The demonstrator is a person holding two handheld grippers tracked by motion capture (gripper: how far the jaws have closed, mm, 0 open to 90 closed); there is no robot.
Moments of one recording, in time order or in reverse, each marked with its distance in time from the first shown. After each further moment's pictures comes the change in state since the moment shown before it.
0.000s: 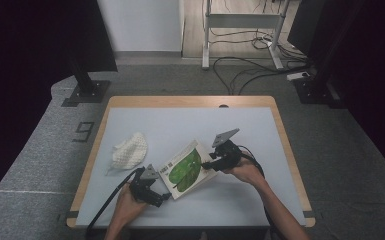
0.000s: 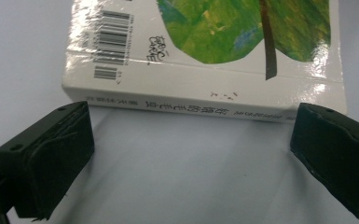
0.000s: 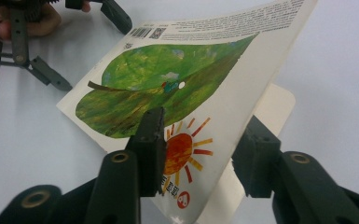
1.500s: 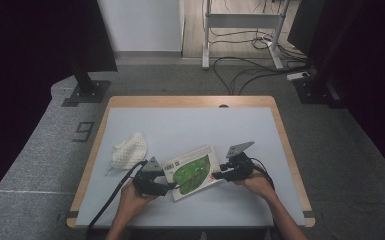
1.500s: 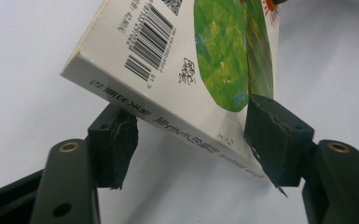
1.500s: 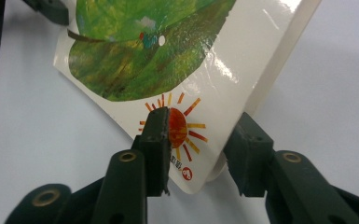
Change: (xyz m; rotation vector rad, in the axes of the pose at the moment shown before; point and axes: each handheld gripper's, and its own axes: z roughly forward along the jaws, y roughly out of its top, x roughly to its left) left arm -0.011 0.036 -0.017 -0.061 -0.034 -0.035; right arm -0.002 -0.057 -0.007 -0.021 0.013 0.075
